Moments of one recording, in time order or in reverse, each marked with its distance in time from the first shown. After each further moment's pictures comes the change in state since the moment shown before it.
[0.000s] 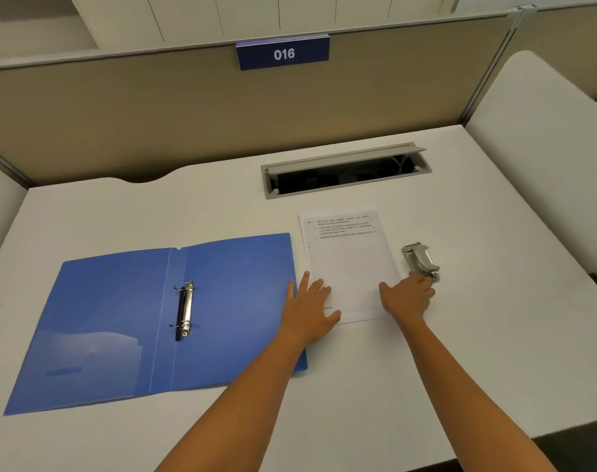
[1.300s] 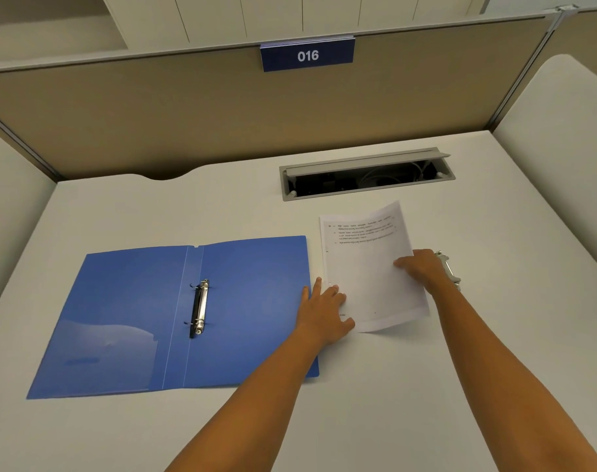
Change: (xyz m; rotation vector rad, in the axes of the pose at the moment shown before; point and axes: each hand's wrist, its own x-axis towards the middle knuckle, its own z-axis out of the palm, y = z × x) left_hand 0.007 0.005 -0.010 -0.028 -0.105 -0.039; right_hand 0.057 -0.050 -0.037 0.174 -0.379 -0.110
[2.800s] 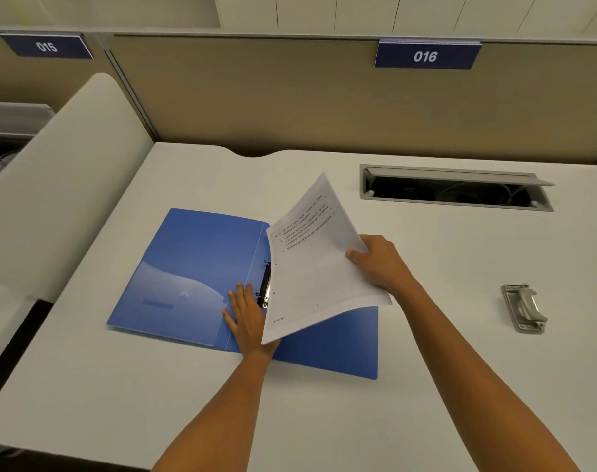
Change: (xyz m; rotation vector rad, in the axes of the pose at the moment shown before) left_hand -0.112 -0.194 0.039 -0.332 0.573 -0.777; right_hand -0.136 -0.143 0.142 -0.226 -0.295 -0.534
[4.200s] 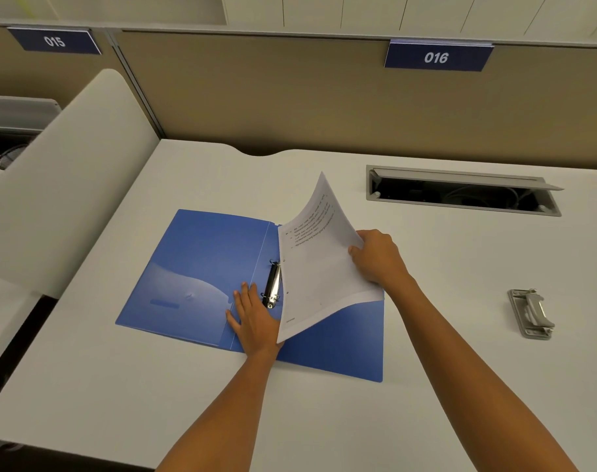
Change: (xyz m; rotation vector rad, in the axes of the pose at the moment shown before) left_hand 0.003 0.001 -0.001 -0.008 0.043 -0.033; right_hand 0.016 -0.014 0.012 -0.171 0.070 -0.006
